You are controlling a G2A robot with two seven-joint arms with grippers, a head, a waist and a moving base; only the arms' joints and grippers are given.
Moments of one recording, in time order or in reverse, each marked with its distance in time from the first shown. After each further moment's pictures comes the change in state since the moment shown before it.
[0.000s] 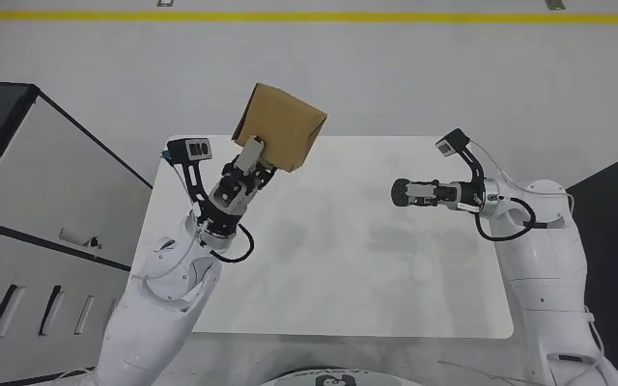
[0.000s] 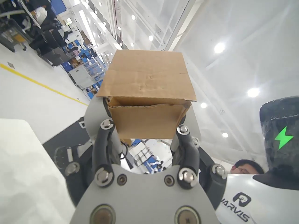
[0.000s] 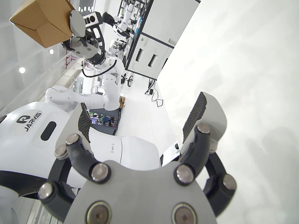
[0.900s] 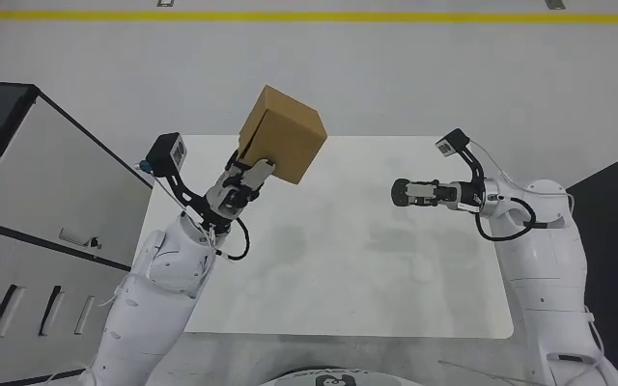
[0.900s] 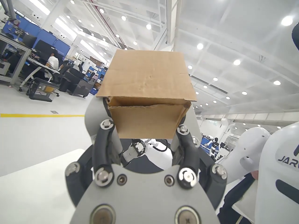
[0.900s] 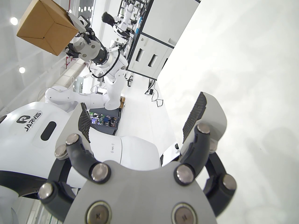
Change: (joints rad) left arm -0.054 0.002 -0.041 0.107 0.682 -0.281 0.248; right arm 0.000 0.000 0.000 0.000 0.000 0.000 0.000
